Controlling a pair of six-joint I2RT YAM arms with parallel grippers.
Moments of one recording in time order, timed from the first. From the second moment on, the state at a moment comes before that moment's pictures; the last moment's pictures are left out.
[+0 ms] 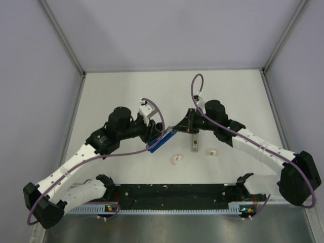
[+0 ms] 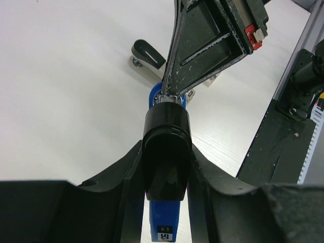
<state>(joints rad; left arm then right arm) -0.66 0.96 0.89 -0.34 0.40 -0.03 0.65 1.24 0.84 -0.06 -0.46 0.82</state>
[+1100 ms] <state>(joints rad) -0.68 0.78 0.84 0.20 0.18 -0.13 0.65 1.19 0.61 0.43 -0.39 1.32</state>
